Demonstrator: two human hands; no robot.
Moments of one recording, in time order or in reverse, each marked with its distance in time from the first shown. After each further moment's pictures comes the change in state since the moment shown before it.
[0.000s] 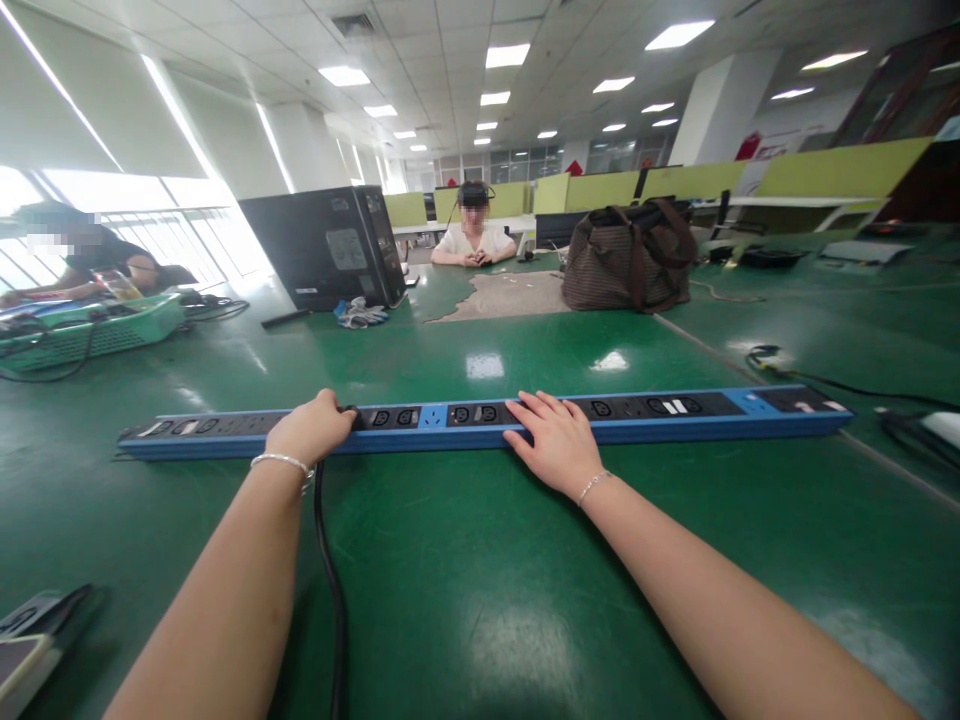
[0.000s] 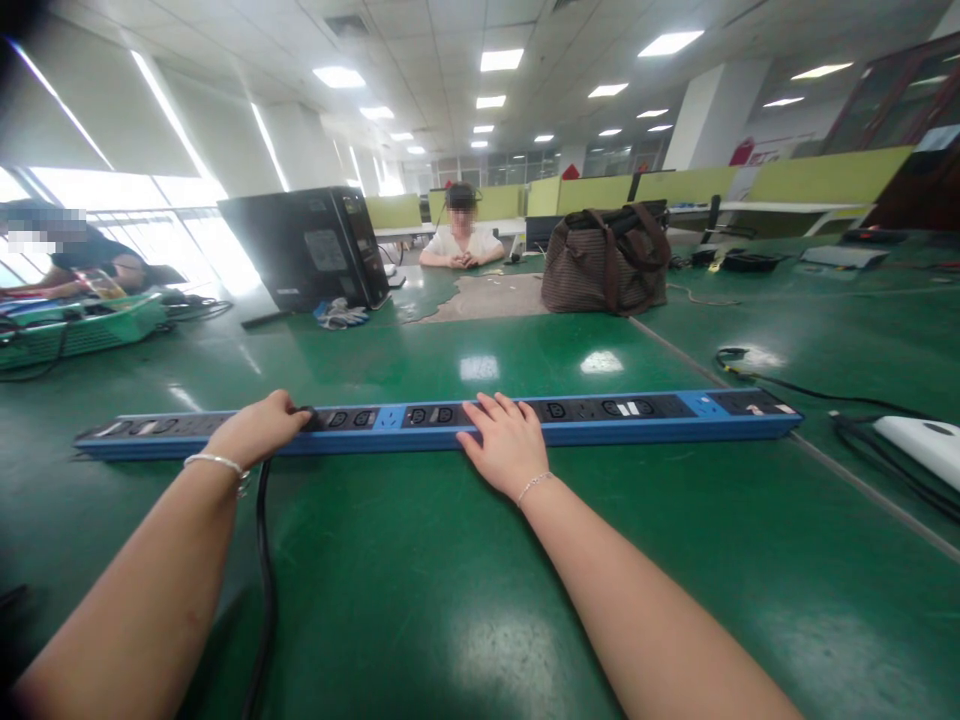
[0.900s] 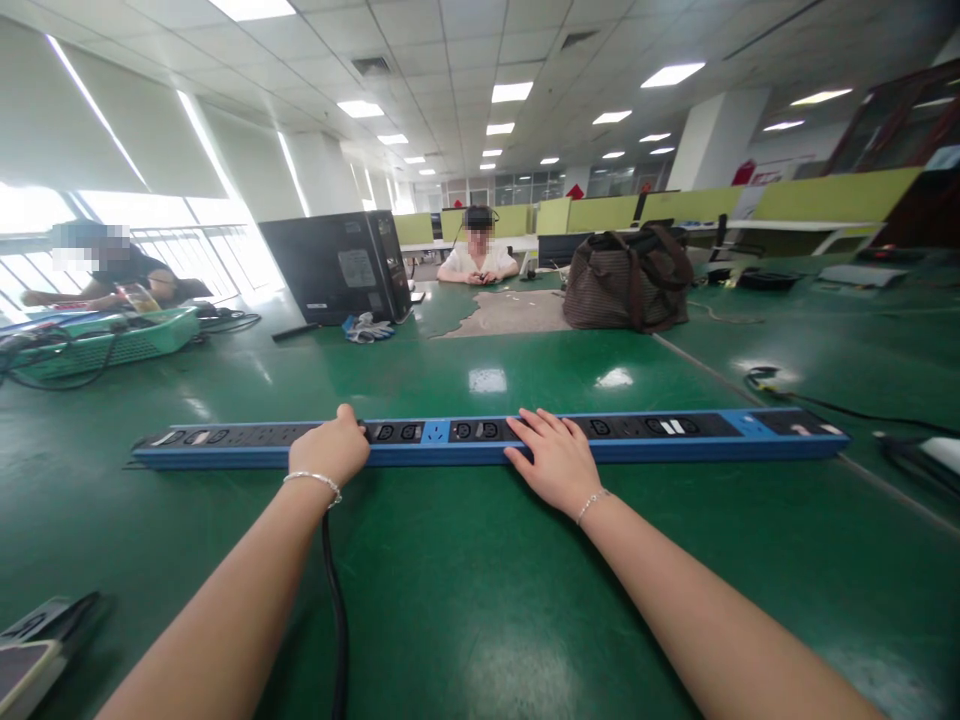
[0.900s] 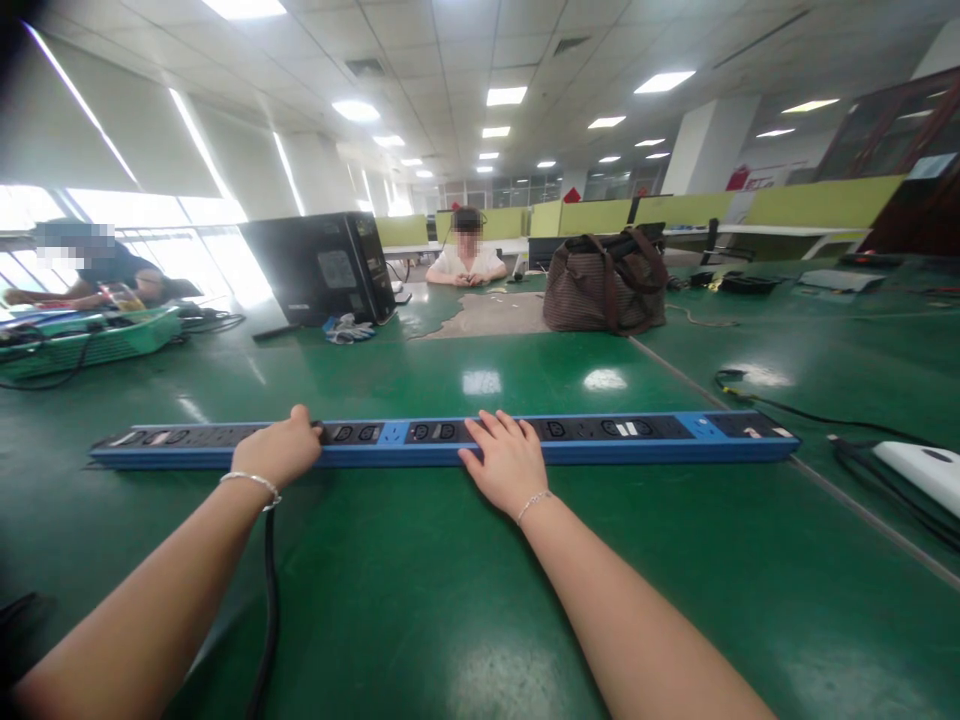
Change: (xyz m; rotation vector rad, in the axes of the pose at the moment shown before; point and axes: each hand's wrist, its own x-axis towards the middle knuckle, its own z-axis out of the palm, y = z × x) left_hand -0.025 0.022 -0.003 0.064 0.033 -0.019; right_hand 0.000 -0.001 -0.001 0.006 0.000 0.002
